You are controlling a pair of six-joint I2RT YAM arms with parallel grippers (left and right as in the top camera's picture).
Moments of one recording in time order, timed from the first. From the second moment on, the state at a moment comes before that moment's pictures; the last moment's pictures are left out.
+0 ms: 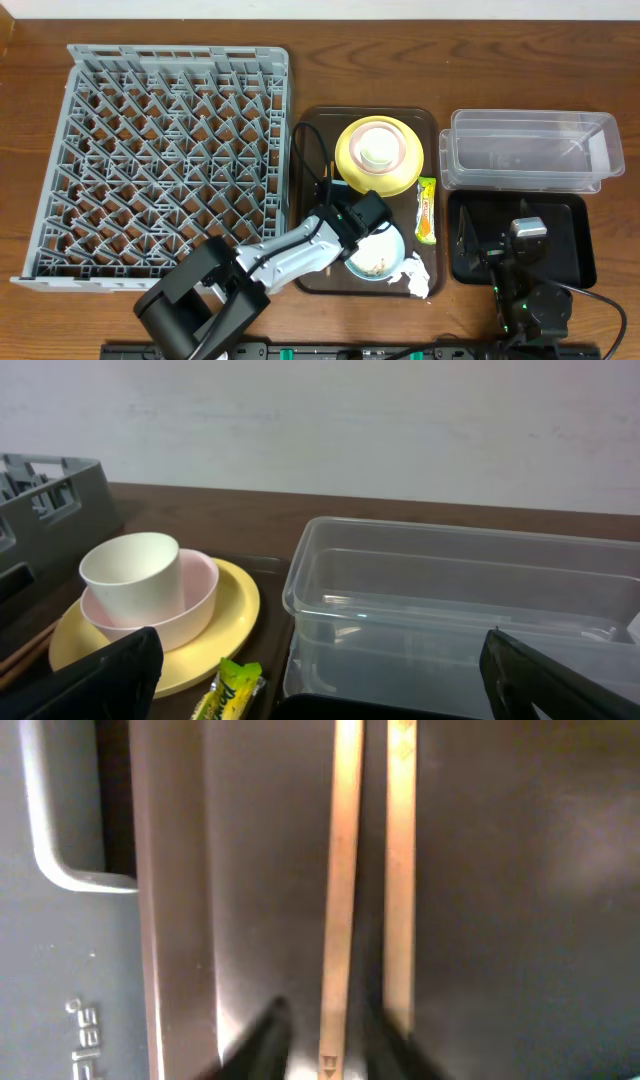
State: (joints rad) left arm -0.89 1.77 0.94 -0.60 -0.39 -0.77; right arm 0.02 0.01 0.01 -0.06 -0.10 0.02
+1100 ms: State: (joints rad) left arm -0.79 1.71 0.94 -0.57 -0.29 -0.74; right arm 0.02 0.01 0.01 -0.06 -0.10 0.02
